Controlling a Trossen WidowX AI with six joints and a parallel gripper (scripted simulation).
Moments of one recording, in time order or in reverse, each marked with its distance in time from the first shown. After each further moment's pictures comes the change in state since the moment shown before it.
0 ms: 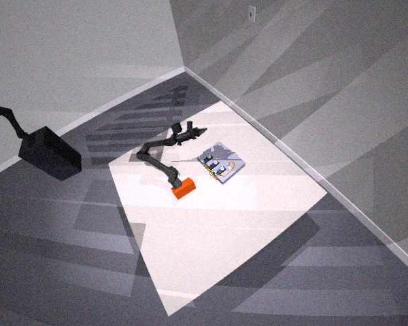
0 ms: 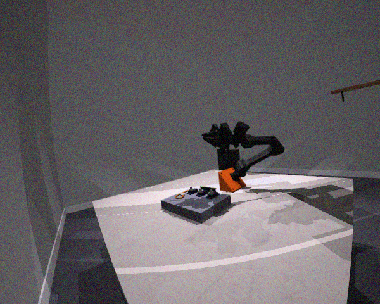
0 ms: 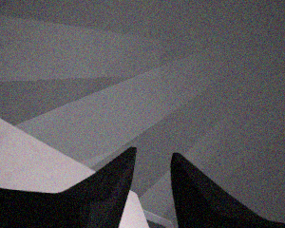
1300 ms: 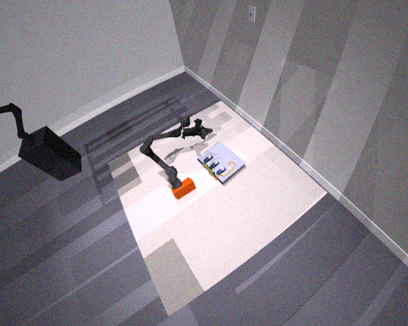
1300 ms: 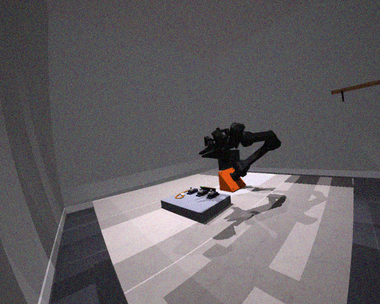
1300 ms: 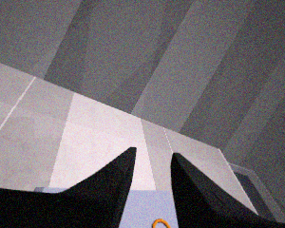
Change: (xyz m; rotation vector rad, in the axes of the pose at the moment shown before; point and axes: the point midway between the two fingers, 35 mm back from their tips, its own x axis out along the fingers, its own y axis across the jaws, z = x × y) arm 0.025 0.094 -0.018 0.263 0.317 0.280
